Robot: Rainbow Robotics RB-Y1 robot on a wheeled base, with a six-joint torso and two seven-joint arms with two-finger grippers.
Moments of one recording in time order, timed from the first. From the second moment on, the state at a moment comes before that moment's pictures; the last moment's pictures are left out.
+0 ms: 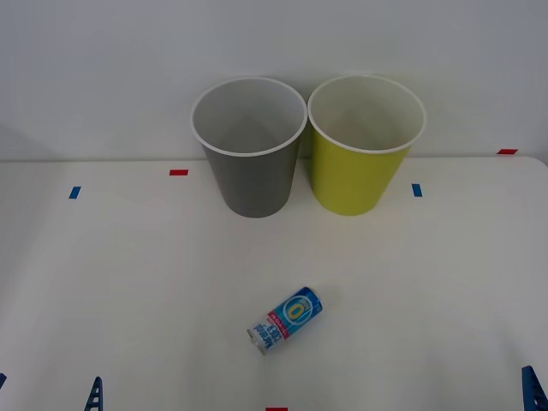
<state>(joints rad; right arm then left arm) 1.23 -0.41 0.09 -2.17 -0.22 -0.77 1.40 1.25 0.31 -0.18 -2.20 0.08 -0.63 -1.59</state>
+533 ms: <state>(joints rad) 1.23 -0.41 0.09 -2.17 -0.22 -0.77 1.40 1.25 0.31 -0.18 -2.20 0.08 -0.63 -1.59</state>
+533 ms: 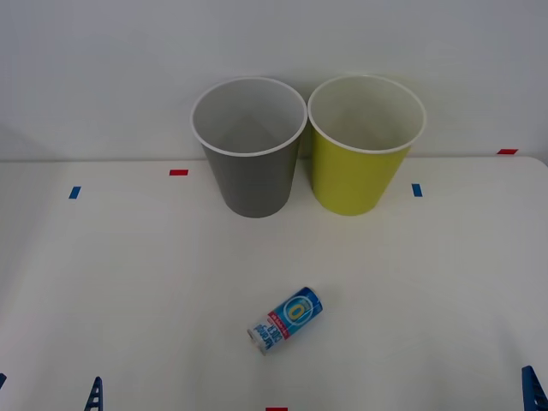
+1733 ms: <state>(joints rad) 1.23 -0.41 0.09 -2.17 -0.22 -0.77 1.40 1.25 0.31 -0.18 -2.20 0.08 -0.63 -1.59</state>
